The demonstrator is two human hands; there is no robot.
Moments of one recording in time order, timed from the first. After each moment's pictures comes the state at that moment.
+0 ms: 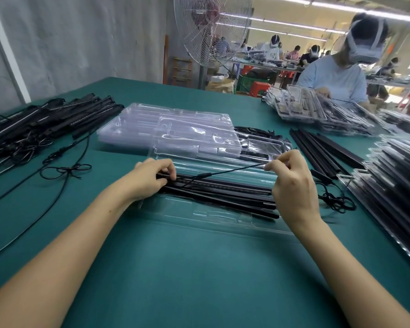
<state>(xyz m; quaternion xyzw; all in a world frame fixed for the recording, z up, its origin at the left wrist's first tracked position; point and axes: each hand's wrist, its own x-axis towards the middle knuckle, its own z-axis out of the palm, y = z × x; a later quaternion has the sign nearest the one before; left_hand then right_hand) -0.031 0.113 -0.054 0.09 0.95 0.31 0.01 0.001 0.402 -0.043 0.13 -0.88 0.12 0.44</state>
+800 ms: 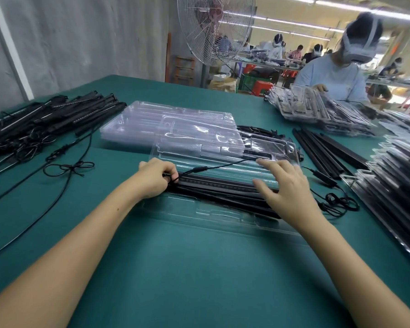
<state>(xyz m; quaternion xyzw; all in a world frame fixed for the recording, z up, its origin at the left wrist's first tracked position) -0.031 0.128 -0.054 0.02 0.95 0.31 0.01 0.004 0.404 -0.045 0.12 -0.95 0.18 0.23</state>
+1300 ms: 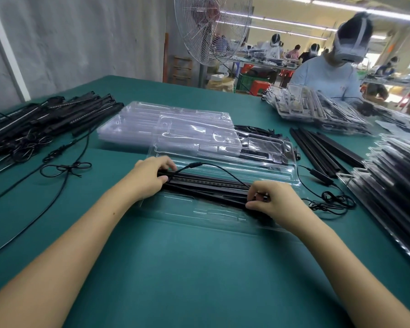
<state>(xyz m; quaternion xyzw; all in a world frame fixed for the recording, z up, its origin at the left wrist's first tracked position) -0.032 0.116 -0.059 0.06 0.95 0.30 -0.02 0.006 0.405 -0.047 0.16 -0.96 0.23 0.06</state>
